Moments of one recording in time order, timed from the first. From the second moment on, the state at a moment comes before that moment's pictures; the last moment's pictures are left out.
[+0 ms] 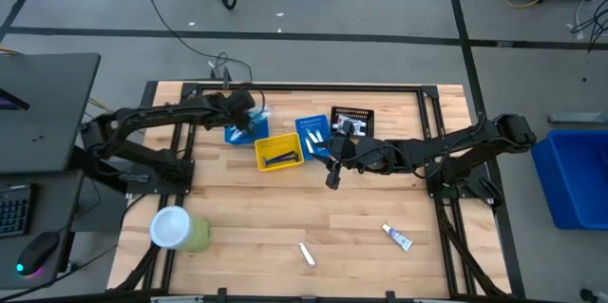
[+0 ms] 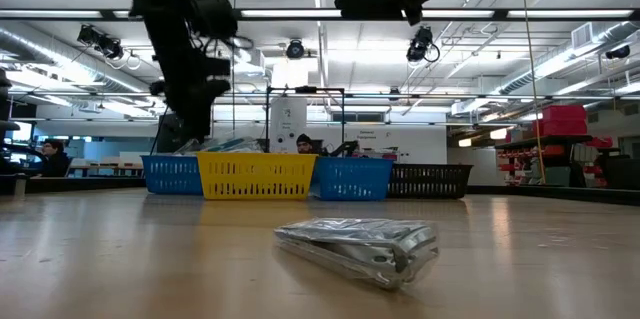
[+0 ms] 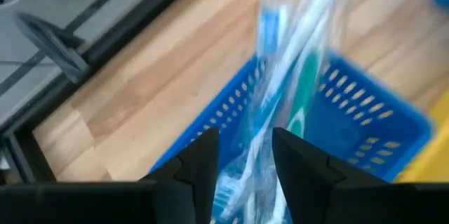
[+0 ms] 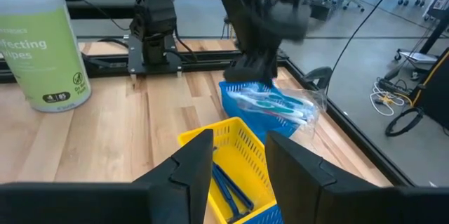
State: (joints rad) left arm 0.49 1.32 0.83 -0.60 -0.38 -0.26; right arm 0.14 1.42 0.93 0.16 0.44 0.03
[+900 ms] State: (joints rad) left arm -0.07 1.27 0.83 -0.18 -0.08 -0.15; right arm 0.14 1.42 0.93 0.06 0.43 0.12
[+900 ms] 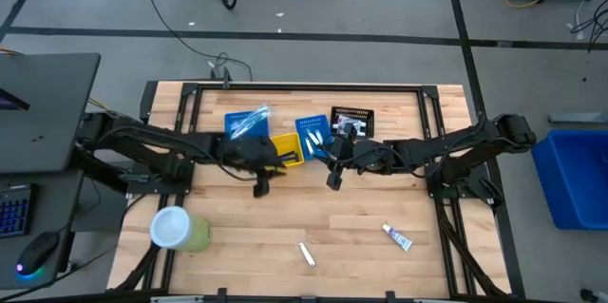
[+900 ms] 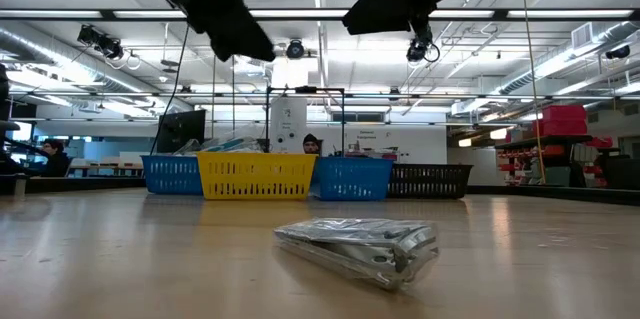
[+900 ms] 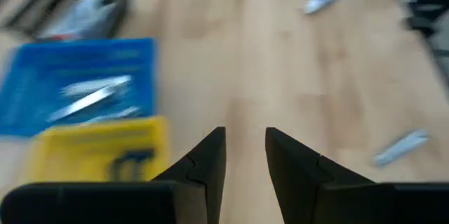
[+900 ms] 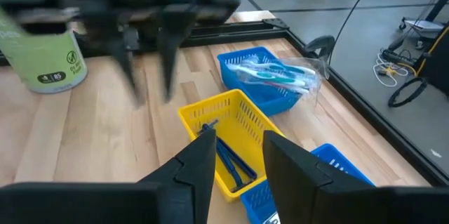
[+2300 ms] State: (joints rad) left arm -0.44 2.09 1.19 0.07 0.07 0.20; right arm 0.15 1.42 0.73 0.12 0.43 0.44
